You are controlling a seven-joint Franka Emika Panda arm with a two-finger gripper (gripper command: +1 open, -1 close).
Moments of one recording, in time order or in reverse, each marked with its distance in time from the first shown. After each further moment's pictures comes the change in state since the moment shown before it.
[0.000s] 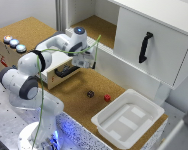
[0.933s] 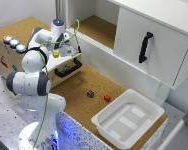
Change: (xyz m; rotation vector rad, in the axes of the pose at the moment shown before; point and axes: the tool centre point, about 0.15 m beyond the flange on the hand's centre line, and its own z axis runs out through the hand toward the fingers) arm 0.000 -0.135 0.068 0.199 -0.132 -0.700
